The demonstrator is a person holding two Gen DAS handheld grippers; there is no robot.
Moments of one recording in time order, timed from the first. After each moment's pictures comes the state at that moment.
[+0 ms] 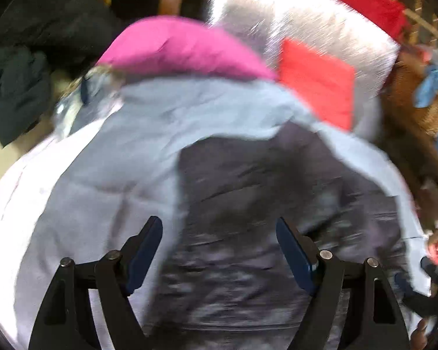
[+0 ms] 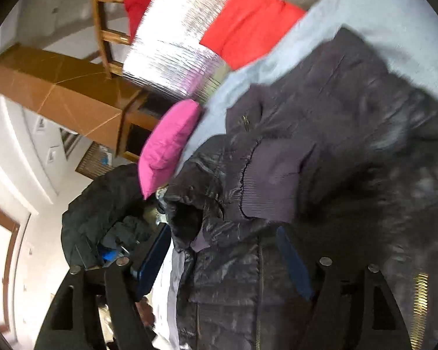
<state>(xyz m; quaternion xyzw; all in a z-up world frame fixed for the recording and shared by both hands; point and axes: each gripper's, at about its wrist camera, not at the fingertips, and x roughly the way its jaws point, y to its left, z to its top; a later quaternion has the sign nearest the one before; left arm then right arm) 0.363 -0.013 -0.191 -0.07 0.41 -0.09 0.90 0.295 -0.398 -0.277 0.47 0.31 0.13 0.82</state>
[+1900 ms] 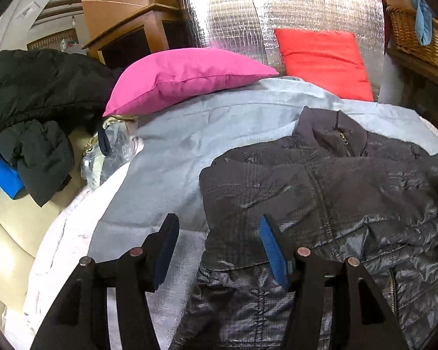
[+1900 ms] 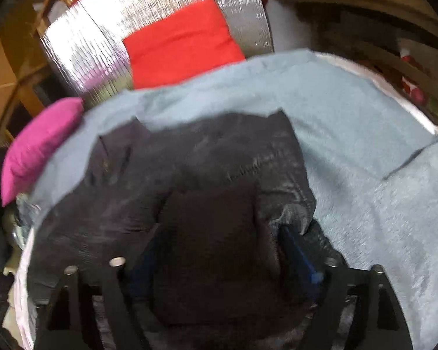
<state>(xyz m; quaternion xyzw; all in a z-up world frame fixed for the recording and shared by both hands) 0.358 -0.067 -0.187 0.10 0.35 -0.02 0.93 0.375 -0.461 -0.280 0.23 0.40 -0.14 0.88</state>
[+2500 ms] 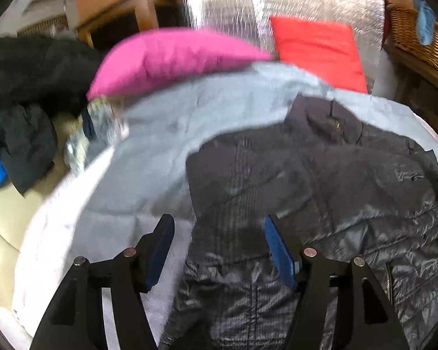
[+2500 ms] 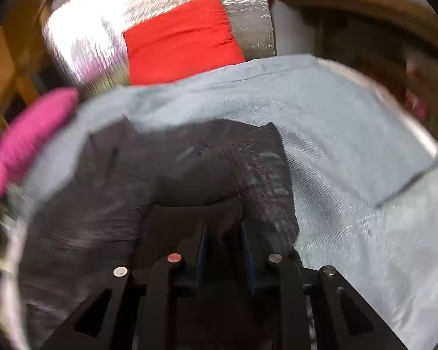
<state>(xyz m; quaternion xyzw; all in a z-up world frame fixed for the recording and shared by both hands) 0.375 -0.061 -0.206 0.07 0.41 -0.05 0.91 0.375 -0.501 -0.270 0.24 0.39 -0.12 0.88</state>
